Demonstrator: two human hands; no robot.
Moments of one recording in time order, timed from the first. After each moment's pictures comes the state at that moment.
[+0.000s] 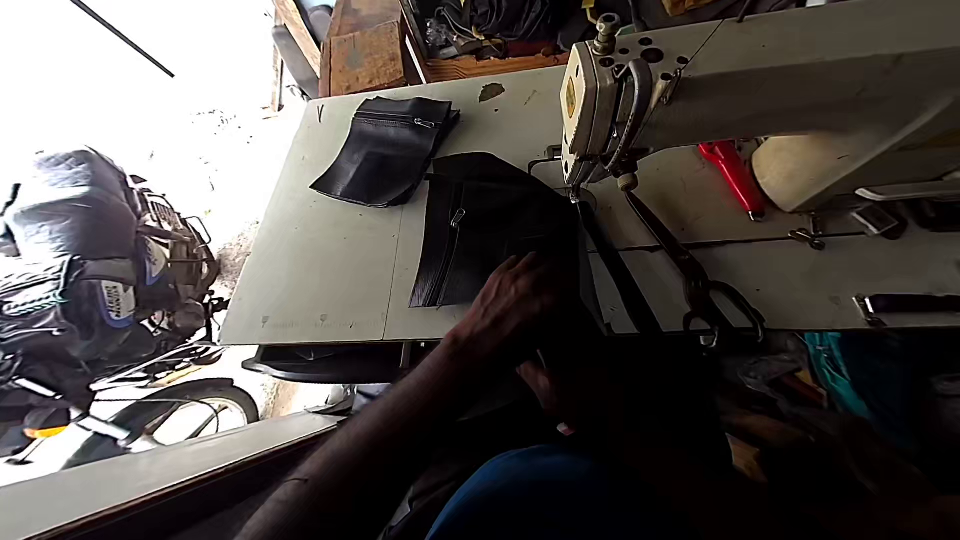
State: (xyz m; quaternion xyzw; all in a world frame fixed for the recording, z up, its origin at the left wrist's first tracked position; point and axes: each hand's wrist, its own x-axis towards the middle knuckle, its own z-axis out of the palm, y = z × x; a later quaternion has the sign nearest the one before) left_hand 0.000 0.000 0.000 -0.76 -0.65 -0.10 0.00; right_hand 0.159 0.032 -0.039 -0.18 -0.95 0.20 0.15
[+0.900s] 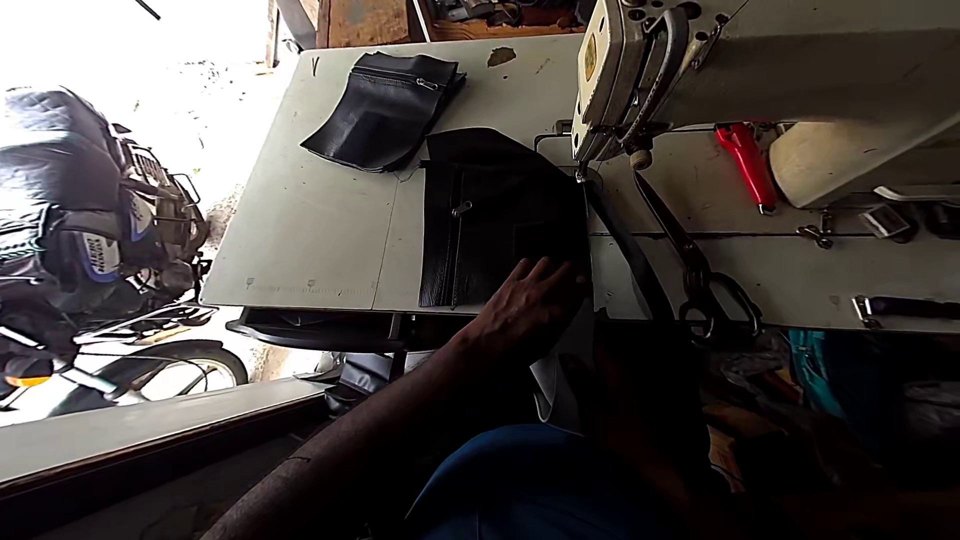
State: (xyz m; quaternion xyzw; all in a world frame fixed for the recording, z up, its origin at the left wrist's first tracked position) left_hand 0.028 -0.010 -0.036 -0.75 -0.65 -0.12 -0.03; right_hand 0.224 0.014 -0.080 -0.34 -0.61 0.70 0.16
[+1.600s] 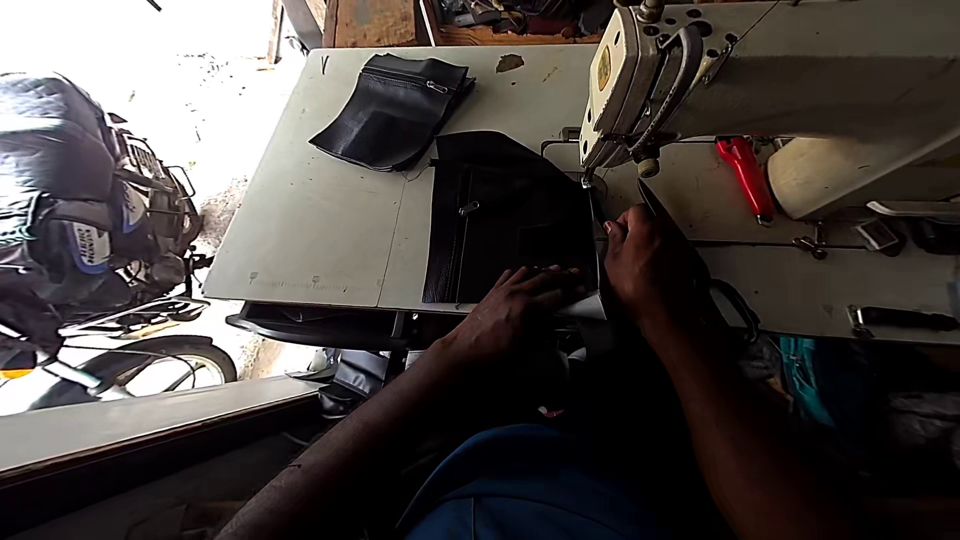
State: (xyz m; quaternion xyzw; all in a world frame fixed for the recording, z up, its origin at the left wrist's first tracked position) left_hand 0.005 -0.036 -0.052 -0.73 -0.61 -0.29 -0.13; right_hand 0.136 0.140 -0.033 -0.48 -0.86 0.11 0.14
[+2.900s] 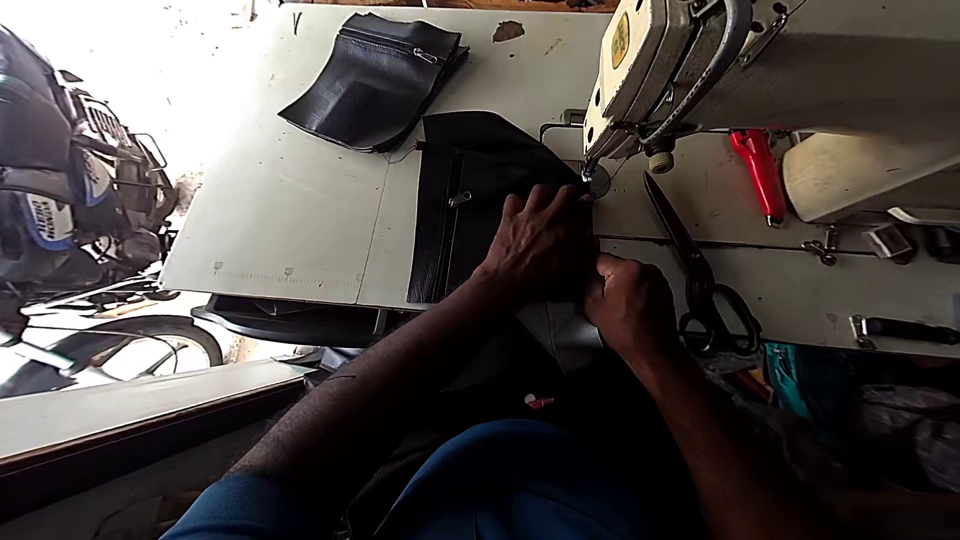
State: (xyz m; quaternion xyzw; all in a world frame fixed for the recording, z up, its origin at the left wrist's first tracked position) left_hand -0.007 0.065 -0.055 -0.65 -0.76 -0.11 0.02; right_hand 0.153 0.104 -0.036 -0.42 -0.89 0.15 0.10
